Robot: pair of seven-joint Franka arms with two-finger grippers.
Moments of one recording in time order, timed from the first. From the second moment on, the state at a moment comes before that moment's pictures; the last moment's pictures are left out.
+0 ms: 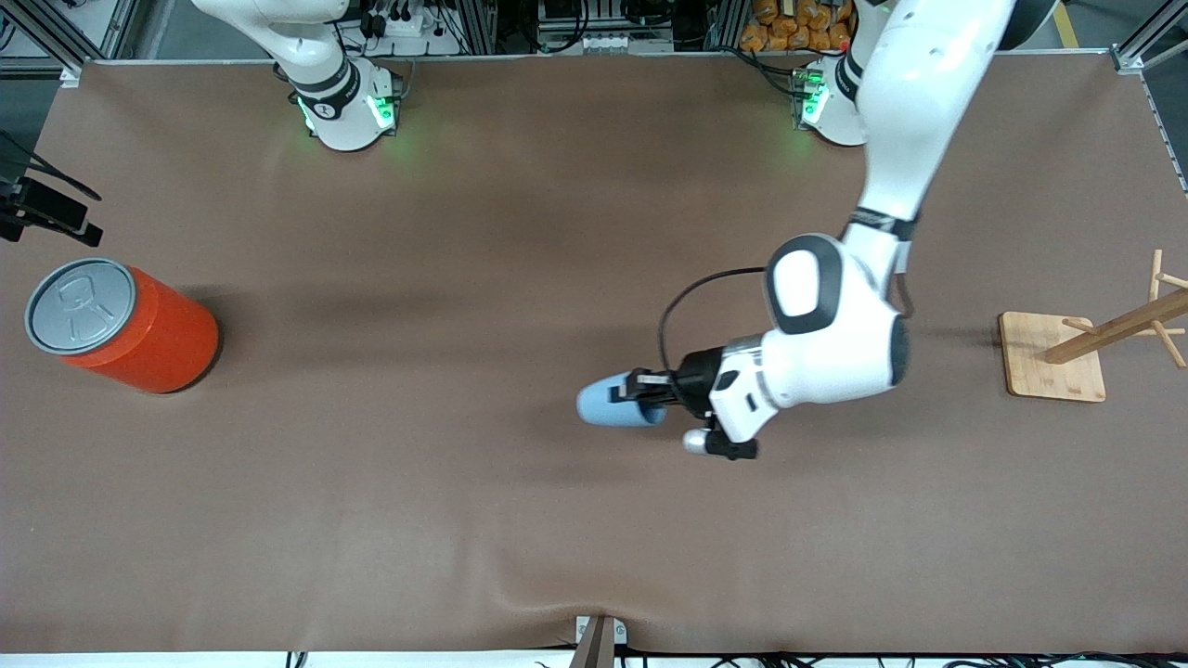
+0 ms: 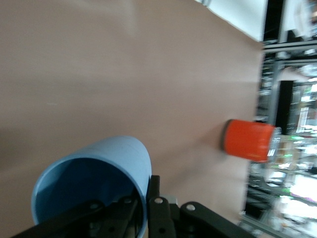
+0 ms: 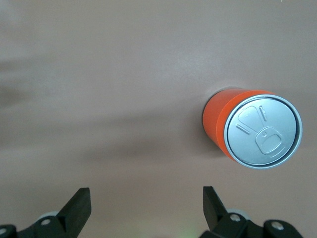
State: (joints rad) left arm -0.36 0.64 -0.09 -1.33 -0.84 2.12 -0.01; right arm -0.06 0.00 -0.06 -1.52 0.04 1.47 -0.03
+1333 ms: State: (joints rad) left arm -0.12 0.27 -0.08 -2.04 0.06 2.26 -0.18; right arm -0.08 0.00 -0.07 -1.52 0.04 1.46 -0.03
